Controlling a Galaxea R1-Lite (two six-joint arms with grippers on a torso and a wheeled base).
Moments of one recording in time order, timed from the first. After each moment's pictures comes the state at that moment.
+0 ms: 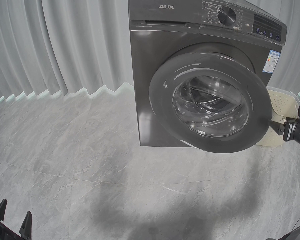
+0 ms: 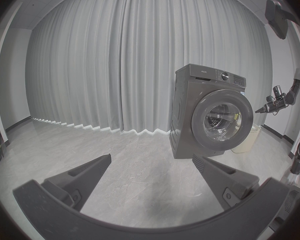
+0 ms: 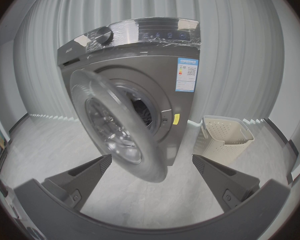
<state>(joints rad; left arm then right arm) 0.00 0.01 -0.02 -0.01 0.01 -0.04 -0.13 1.36 -0.57 -0.56 0.19 -0.08</state>
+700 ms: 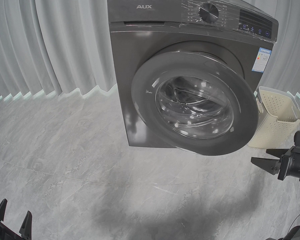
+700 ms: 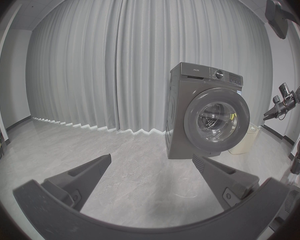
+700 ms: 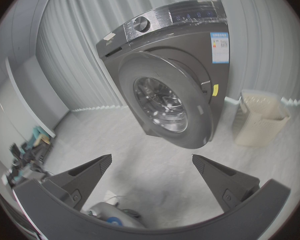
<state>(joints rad) 0.00 0.01 -0.02 -0.01 0.01 -0.04 0.25 1.10 -0.46 -0.27 0.25 0.15</state>
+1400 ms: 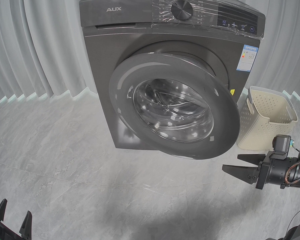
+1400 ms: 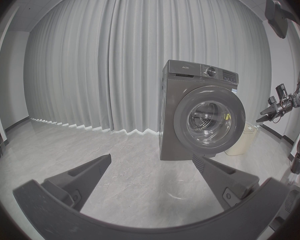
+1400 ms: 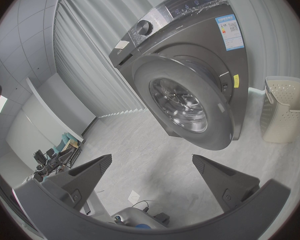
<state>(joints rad) 0.00 0.02 -0.02 -0.01 0.01 -0.03 0.51 1.27 -0.40 -0.59 0.25 0.30</state>
